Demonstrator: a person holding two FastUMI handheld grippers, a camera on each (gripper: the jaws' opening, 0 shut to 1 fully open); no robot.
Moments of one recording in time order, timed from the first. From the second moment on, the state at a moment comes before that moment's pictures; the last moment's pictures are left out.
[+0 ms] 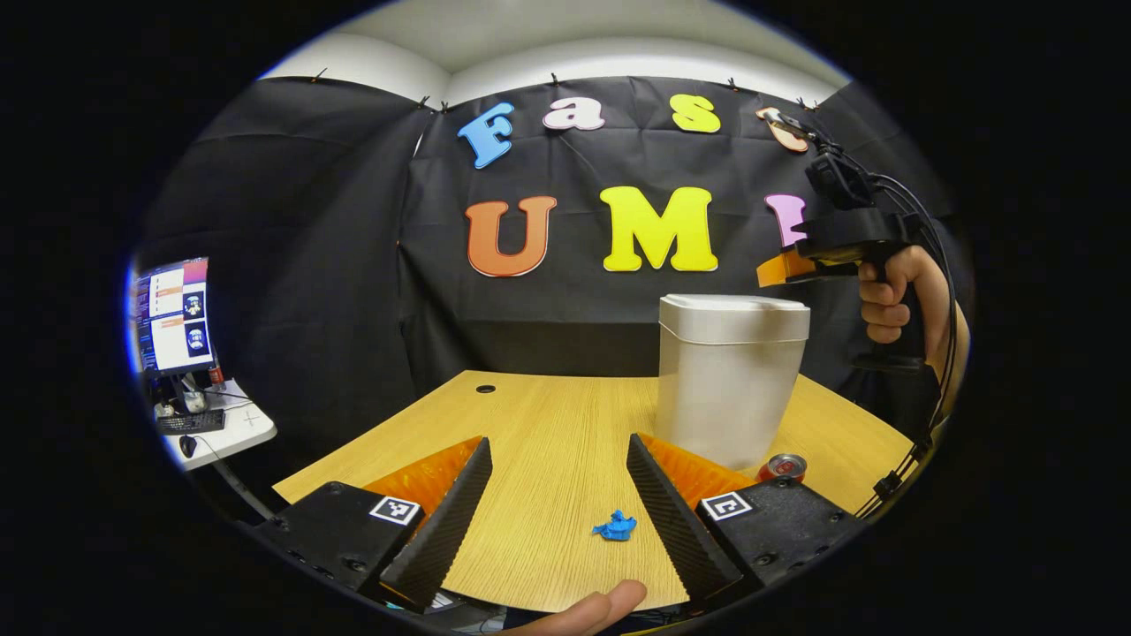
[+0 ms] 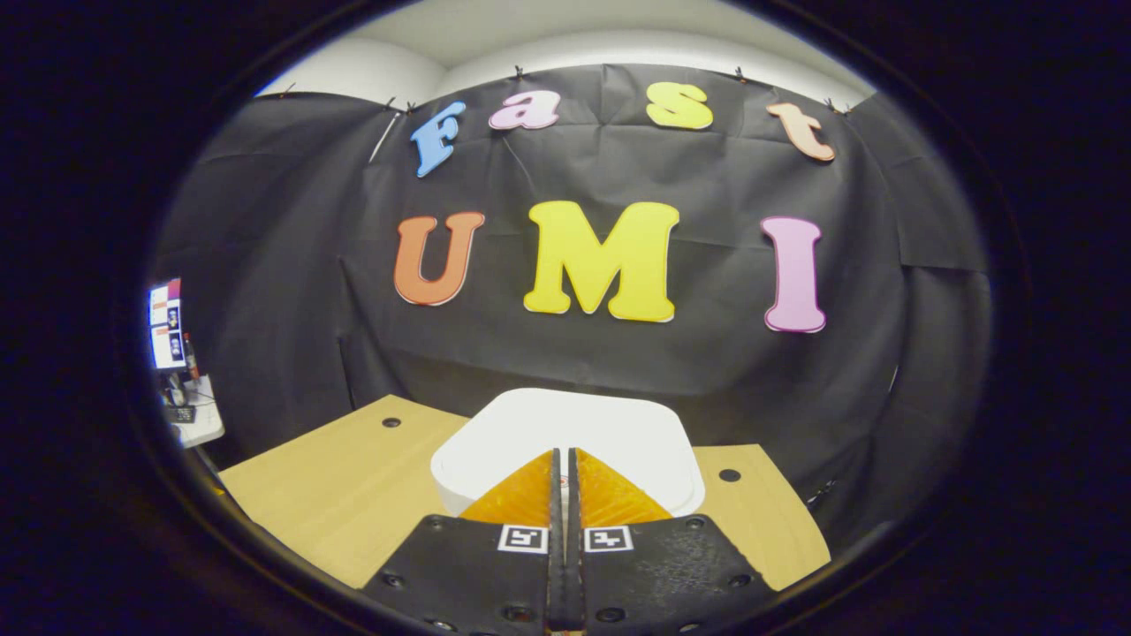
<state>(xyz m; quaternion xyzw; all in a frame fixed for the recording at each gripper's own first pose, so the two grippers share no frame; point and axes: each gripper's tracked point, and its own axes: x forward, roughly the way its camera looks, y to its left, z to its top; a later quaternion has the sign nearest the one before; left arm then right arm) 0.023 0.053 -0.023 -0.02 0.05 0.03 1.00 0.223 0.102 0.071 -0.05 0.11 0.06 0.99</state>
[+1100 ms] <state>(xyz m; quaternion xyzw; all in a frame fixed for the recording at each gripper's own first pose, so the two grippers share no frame) 0.028 0.073 -0.033 -0.04 0.07 0.05 1.00 0.165 0.104 0.037 -0.02 0.13 0.03 0.99</state>
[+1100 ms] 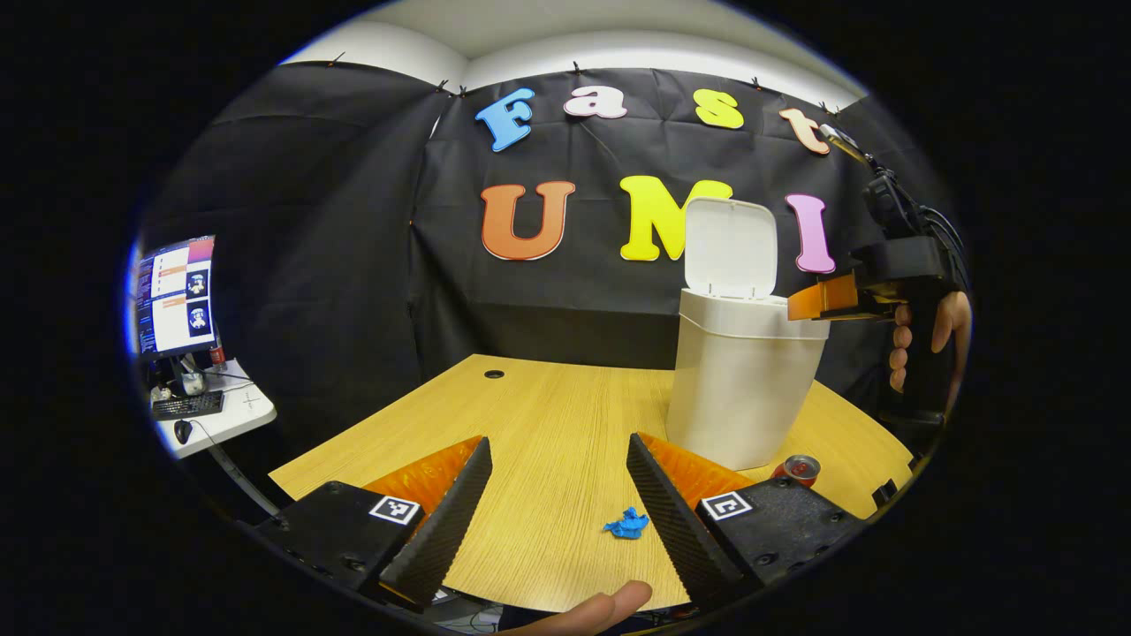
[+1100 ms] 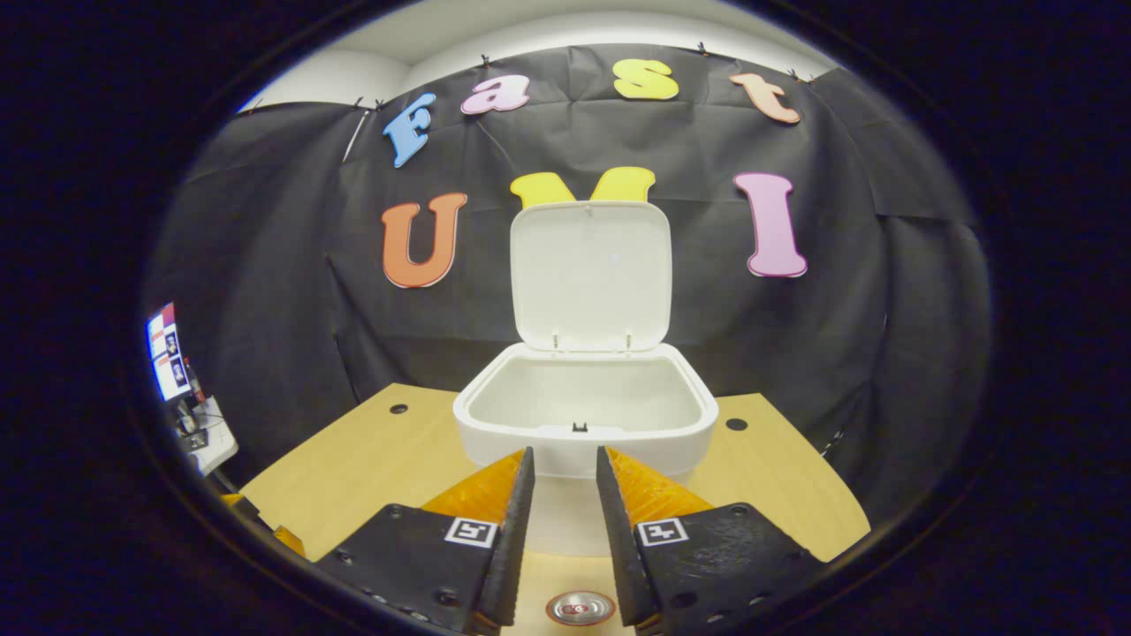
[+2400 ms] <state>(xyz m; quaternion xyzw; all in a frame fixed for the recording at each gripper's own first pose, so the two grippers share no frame) 0.068 0.020 -0.114 0.05 0.16 -0.01 0.99 0.018 0.089 -0.019 -0.05 0.02 0.06 1.00</state>
